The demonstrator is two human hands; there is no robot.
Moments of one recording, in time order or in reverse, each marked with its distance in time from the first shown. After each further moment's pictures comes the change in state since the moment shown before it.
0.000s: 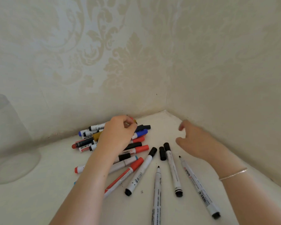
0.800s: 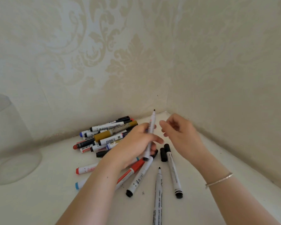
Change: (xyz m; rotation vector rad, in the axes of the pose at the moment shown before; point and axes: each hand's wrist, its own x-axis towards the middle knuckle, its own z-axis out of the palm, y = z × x) left_hand -0.019 0.029 0.016 -0.630 -0.473 -0.192; right_hand -0.003 -0.032 0.013 0.651 0.227 -0.148
